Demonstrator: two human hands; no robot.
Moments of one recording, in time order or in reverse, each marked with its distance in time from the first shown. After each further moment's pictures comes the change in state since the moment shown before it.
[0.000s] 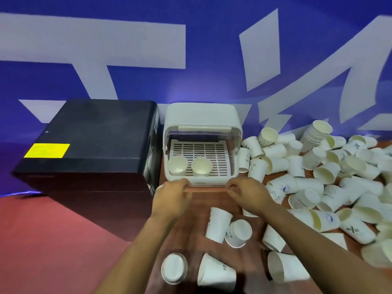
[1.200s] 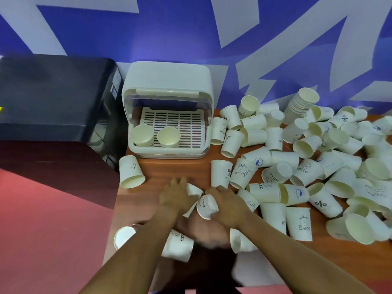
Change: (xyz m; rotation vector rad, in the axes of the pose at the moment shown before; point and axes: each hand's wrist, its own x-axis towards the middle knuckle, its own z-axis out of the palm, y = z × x) left_hand -0.007 0.070 0.134 0.049 -0.439 -0.243; right_hand -0.055 0.088 0.072 -0.010 -0.304 -0.058
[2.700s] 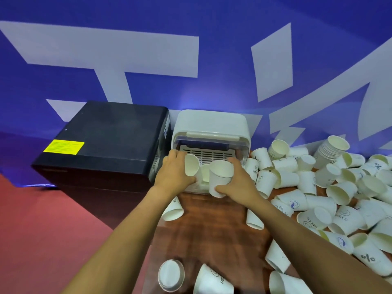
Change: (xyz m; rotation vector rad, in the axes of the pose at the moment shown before) left_hand -0.015 -0.053 -0.185 -0.121 0.478 0.179; right_hand 0.075 -0.107 -0.107 0.499 0.417 0.012
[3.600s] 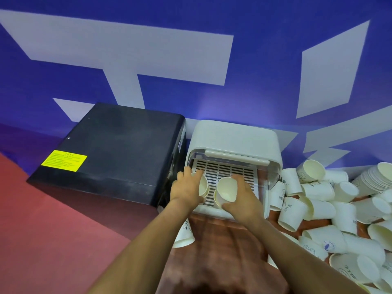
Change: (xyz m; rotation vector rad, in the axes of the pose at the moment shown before) left_hand 0.077 -0.037 0.043 0.291 -0.165 -0.069; right_hand 0.077 0.014 0.048 -0.247 -0.049 0.112
